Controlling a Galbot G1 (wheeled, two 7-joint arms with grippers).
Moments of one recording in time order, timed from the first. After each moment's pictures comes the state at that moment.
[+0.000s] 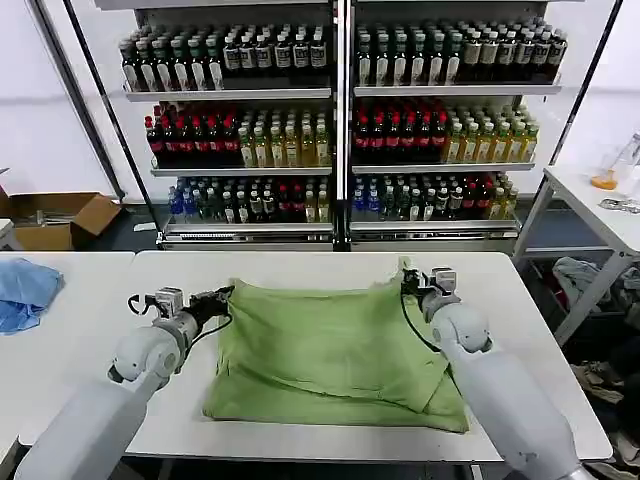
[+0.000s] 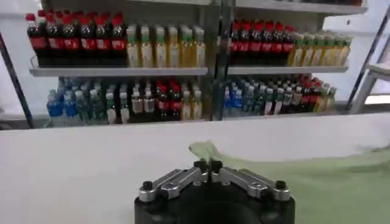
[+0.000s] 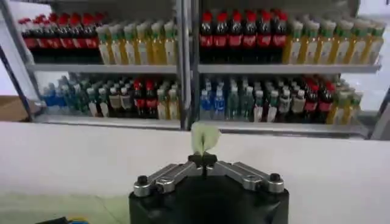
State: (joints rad) left arm 0.81 -0.91 -0.17 -1.63 -0.81 0.50 -0.11; right arm -0.66 1.10 0.10 1.52 0.68 -0.52 0.25
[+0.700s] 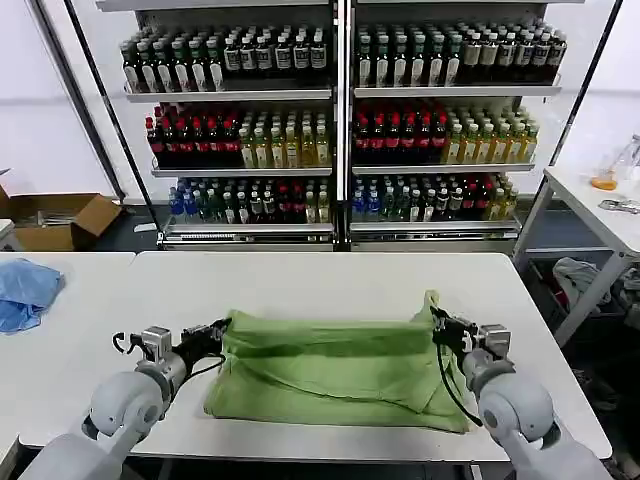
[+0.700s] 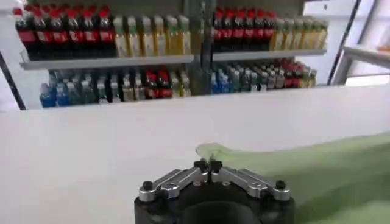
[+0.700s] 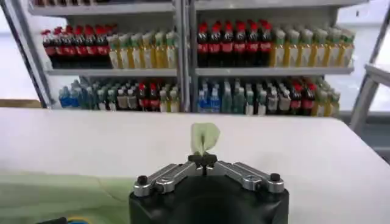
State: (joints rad) left arm 1.09 -0.86 -0.27 -1.84 -0.75 0.52 -0.09; right arm -1.15 1.00 0.36 1.98 0.68 -0.56 0.28
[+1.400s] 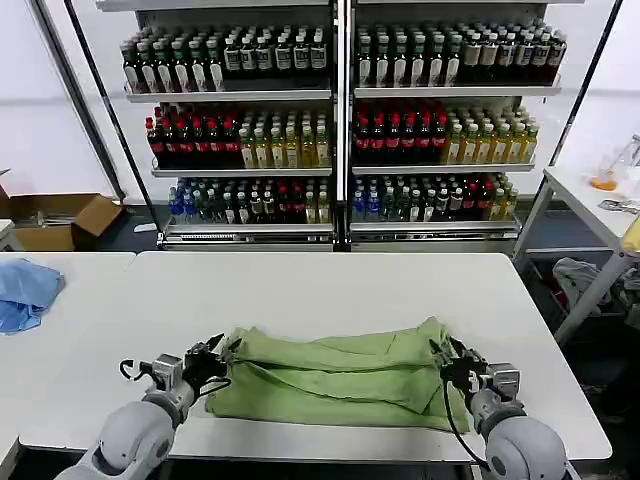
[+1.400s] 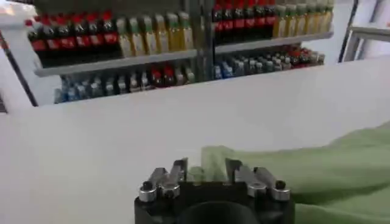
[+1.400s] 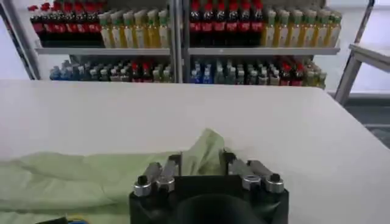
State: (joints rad) left arm 1.21 -0.92 -0.28 -1.91 -0.60 0.45 -0.18; right arm -1.33 1.04 0.43 2.07 0.59 -0.55 0.27
